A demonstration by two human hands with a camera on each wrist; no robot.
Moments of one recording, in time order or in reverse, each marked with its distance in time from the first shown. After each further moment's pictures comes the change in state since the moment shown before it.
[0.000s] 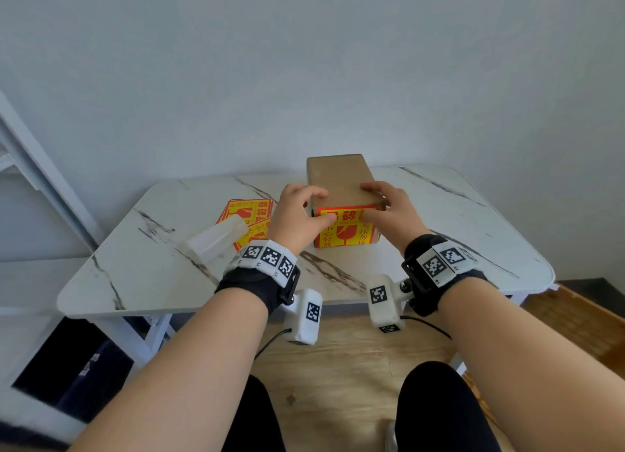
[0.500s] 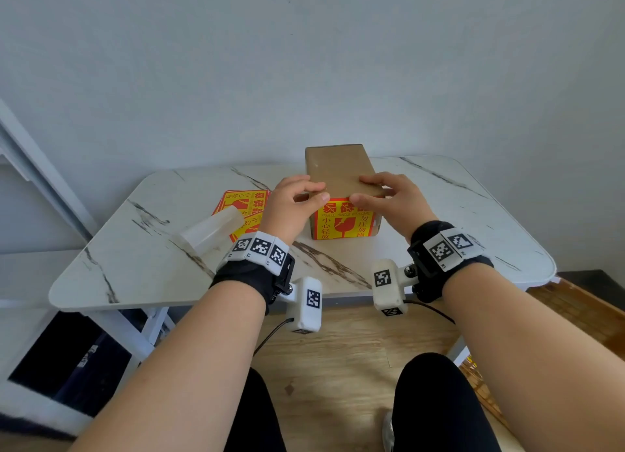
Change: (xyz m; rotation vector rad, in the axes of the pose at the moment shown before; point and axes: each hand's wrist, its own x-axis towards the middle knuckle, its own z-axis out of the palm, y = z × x) left_hand 0.010 -0.017 0.005 -0.254 0.025 -0.006; right_hand 0.004 0.000 -0.012 -0.020 -0.022 -0.050
